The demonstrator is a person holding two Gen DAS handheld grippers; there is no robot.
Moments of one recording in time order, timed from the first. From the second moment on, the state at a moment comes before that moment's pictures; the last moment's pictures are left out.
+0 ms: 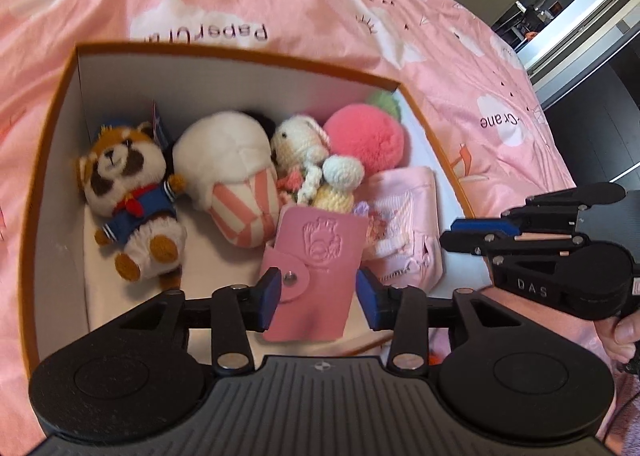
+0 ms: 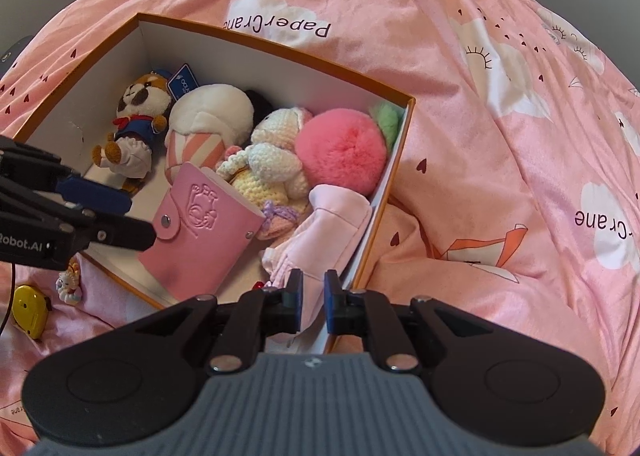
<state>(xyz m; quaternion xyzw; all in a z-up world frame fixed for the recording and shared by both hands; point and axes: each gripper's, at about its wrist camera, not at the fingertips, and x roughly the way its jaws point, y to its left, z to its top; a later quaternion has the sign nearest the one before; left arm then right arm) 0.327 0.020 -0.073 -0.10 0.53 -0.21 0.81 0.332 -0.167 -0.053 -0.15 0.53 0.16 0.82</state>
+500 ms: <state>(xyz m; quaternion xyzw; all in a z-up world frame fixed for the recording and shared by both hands) 0.360 -0.014 -0.091 -0.07 0.51 -0.21 0.84 0.332 -0.163 -0.046 -0.14 0.51 0.18 0.83</state>
